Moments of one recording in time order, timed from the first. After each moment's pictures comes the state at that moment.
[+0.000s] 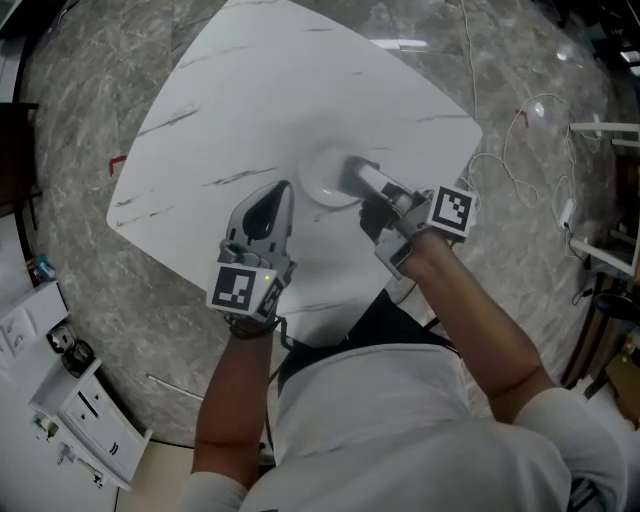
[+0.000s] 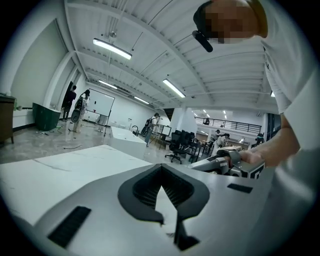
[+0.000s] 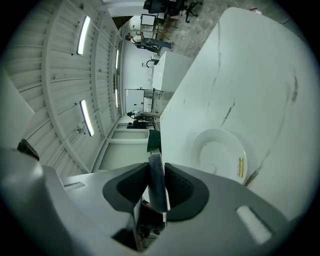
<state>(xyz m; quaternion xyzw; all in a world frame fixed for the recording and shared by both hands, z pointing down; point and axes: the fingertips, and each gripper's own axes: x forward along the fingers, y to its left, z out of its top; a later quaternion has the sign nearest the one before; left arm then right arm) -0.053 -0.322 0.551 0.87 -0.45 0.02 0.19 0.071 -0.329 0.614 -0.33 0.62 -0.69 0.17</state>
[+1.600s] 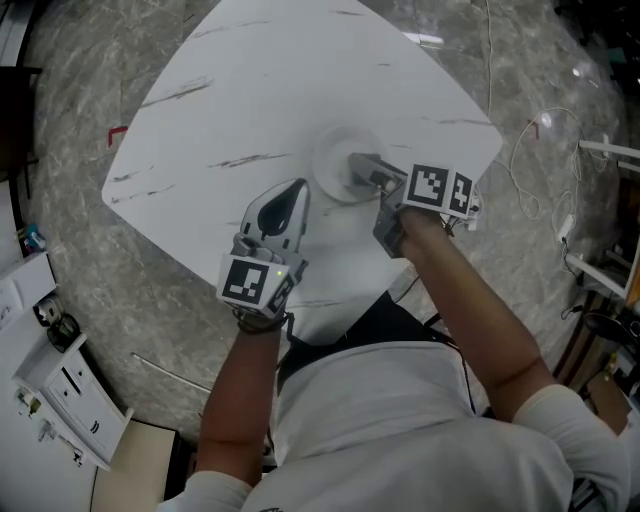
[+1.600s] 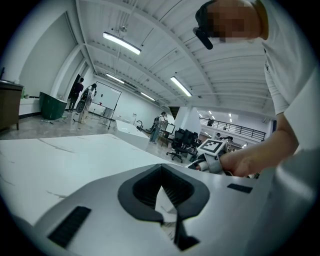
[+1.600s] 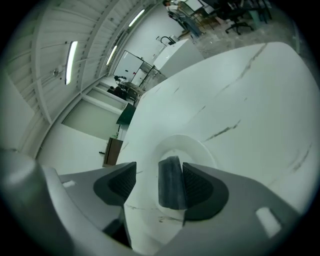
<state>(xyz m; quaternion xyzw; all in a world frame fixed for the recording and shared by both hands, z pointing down) -0.063 -0.308 0.603 0.85 -0.47 0.04 0.25 0.048 -0.338 0.700 -0.38 0.66 -0.64 -0.09</state>
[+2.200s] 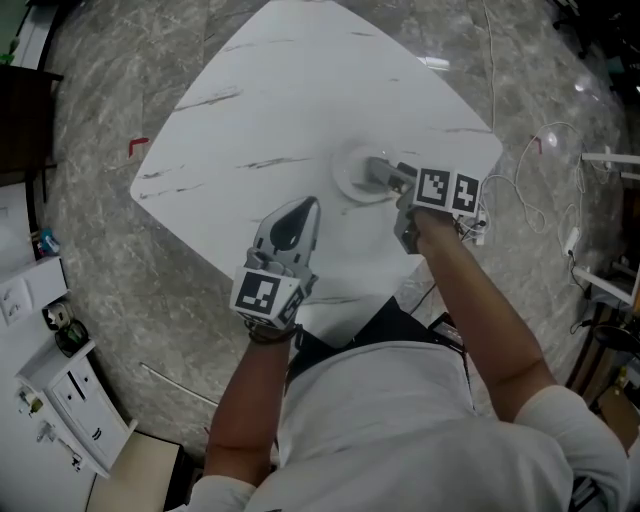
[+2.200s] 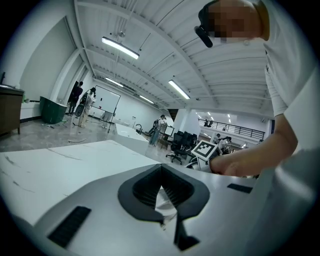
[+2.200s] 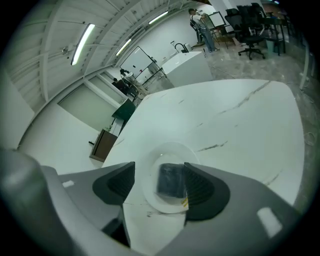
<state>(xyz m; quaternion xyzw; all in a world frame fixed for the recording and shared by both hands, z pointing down) -0.084 -0.269 0.563 0.85 -0.47 0.03 0.23 0.063 -0.333 0.681 -0.43 0.69 -0.55 -0.16</state>
